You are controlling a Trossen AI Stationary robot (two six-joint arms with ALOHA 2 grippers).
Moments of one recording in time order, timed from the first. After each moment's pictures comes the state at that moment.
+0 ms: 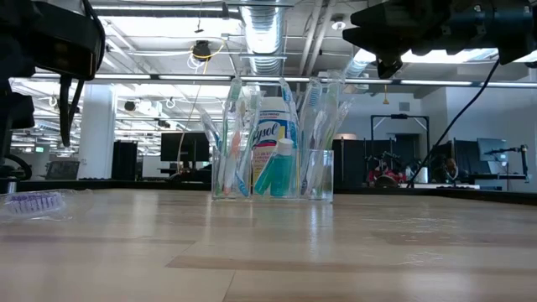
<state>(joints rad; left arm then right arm) -0.71 1.54 0.79 -0.39 -0.19 -1.31 0.27 1.21 0.39 0.76 0.17 0.10</state>
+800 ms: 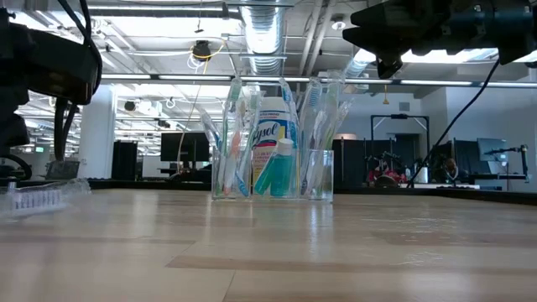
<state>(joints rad) -0.70 1.62 0.79 -0.39 -0.17 -1.31 0.27 1.21 0.39 0.76 0.17 0.10</state>
